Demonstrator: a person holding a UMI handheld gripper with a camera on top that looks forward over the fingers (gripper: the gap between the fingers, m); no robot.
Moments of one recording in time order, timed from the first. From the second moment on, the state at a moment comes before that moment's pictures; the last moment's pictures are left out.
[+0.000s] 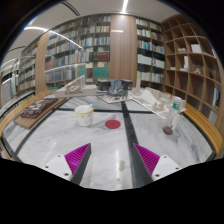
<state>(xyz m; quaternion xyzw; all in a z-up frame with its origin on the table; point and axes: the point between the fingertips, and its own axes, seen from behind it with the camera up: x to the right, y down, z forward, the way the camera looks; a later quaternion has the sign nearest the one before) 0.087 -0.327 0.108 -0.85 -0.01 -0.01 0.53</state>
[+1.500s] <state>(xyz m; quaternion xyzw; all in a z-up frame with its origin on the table) 0.378 -0.095 0.301 -0.66 -0.05 -0.46 0.59</state>
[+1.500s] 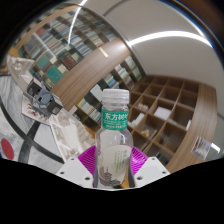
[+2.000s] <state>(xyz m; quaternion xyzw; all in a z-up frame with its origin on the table) 0.019 0.005 0.254 -0.21 -0.60 -0.69 0.35</state>
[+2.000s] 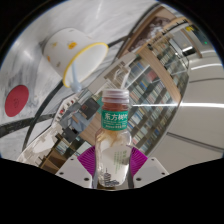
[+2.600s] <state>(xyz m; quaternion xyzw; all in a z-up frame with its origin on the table) 0.034 -0.038 0.338 -0.55 -0.31 -0.38 0.68</state>
